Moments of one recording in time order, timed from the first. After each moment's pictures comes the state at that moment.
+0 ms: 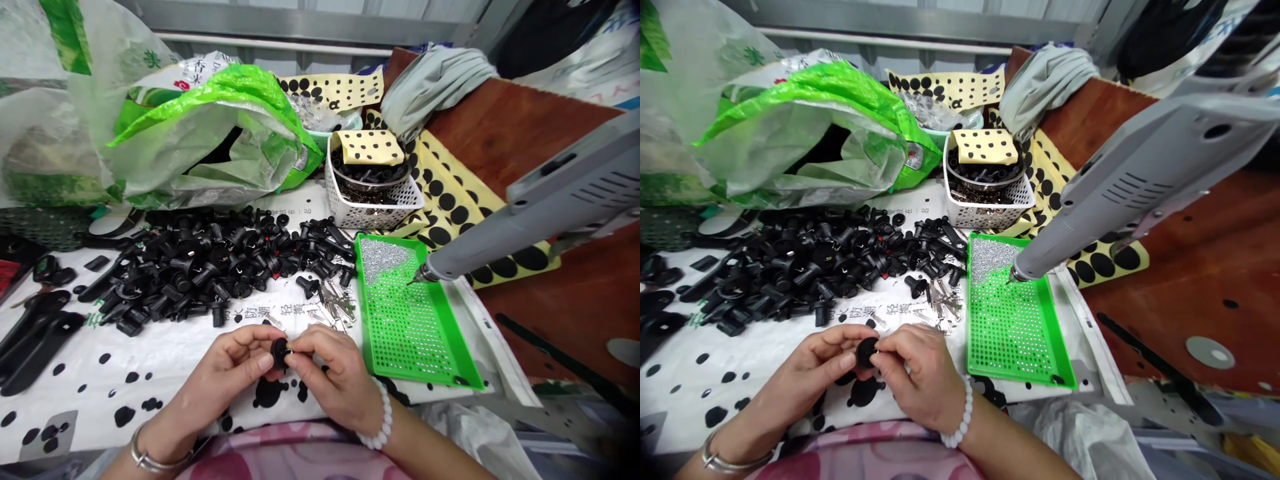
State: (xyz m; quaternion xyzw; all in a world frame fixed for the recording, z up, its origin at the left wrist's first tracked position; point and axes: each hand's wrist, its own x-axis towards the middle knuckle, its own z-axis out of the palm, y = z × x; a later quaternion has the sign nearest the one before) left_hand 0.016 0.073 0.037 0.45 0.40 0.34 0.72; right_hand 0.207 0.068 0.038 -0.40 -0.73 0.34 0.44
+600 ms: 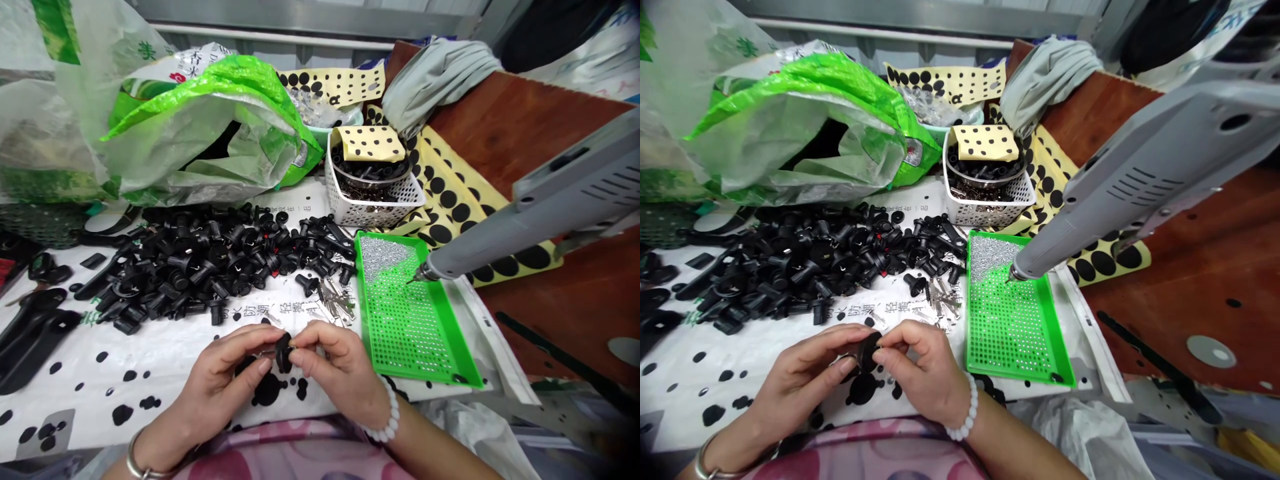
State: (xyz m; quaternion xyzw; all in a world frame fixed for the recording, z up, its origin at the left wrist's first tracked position) left_hand 0.016 0.069 0.040 0.73 0.43 0.38 0.38; right_hand 0.208 0.070 0.037 -0.43 -0.59 0.53 0.44
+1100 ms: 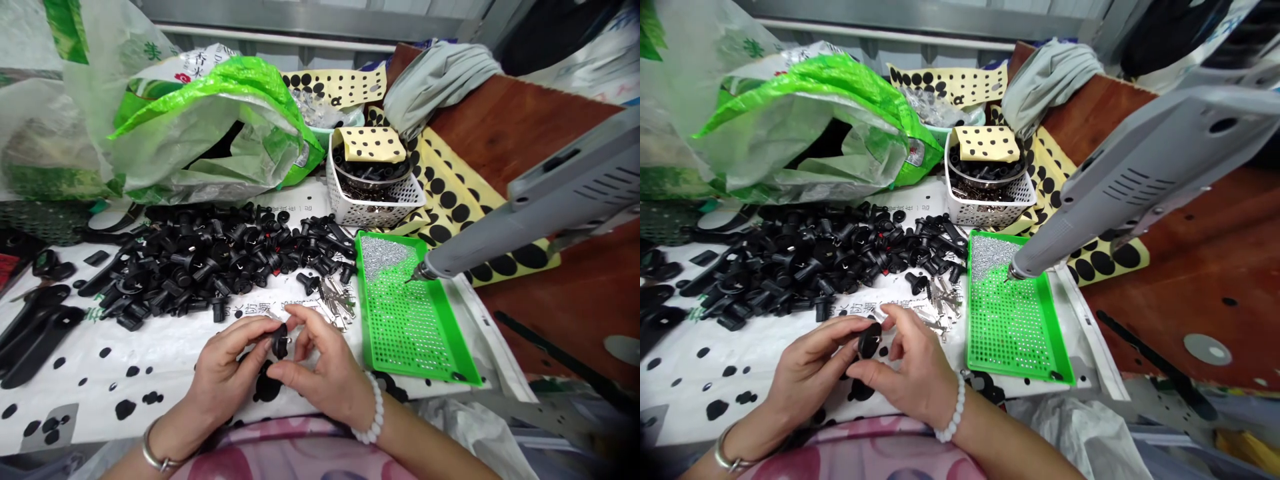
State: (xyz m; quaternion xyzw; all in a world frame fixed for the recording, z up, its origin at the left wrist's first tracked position) left_hand 0.024 0.072 0.033 0.73 0.46 0.43 0.27; right_hand 0.196 0.066 0.035 -0.47 -0.65 0.44 0.40
